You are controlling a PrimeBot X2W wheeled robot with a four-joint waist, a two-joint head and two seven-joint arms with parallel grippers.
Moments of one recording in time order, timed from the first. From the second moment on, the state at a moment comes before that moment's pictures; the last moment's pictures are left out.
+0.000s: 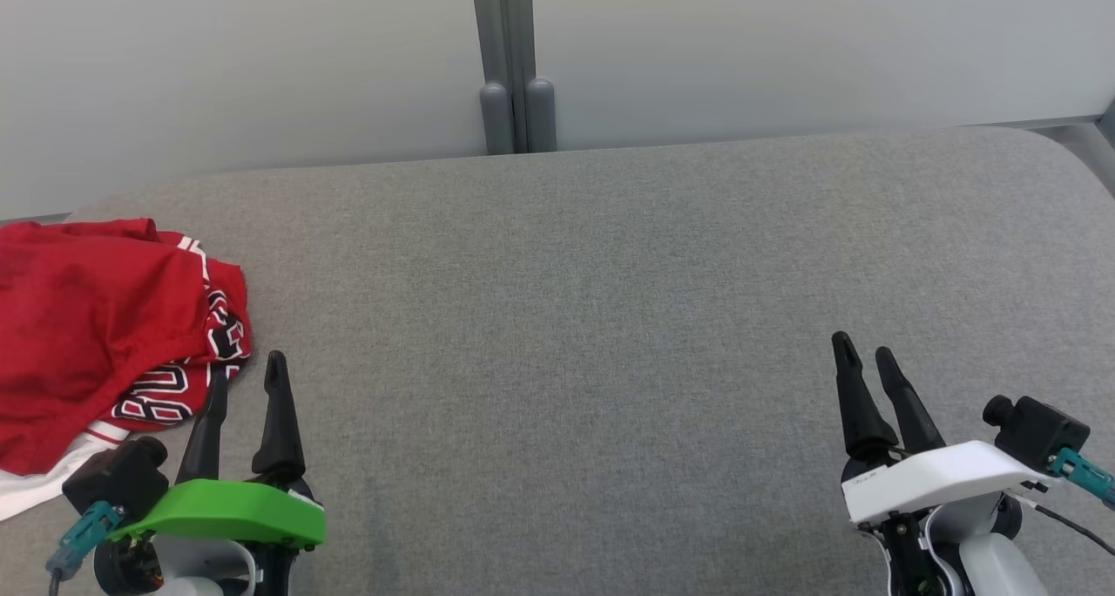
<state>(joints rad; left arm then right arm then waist) -0.06 0.10 -0.04 0.15 -0.60 -0.03 -0.12 -0.05 -0.05 0.05 0.14 0.72 0.13 -0.12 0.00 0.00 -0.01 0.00</state>
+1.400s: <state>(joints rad) -0.04 0.11 -0.05 0.22 -0.24 -0.04 -0.22 -0.03 -0.05 0.06 0.15 0.27 0.13 -0.22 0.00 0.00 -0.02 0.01</state>
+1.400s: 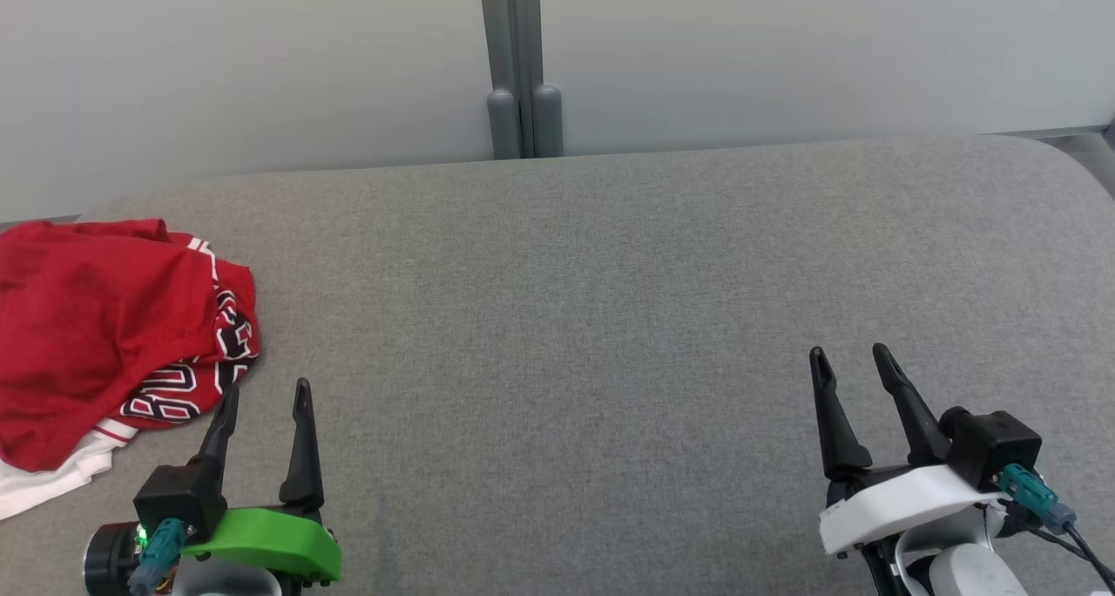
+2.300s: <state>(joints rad) -0.04 0.08 0.00 0.27 -0.17 -0.07 -0.26 -0.02 -0.05 0.08 0.17 0.15 0.13 -0.26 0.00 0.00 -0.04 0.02</state>
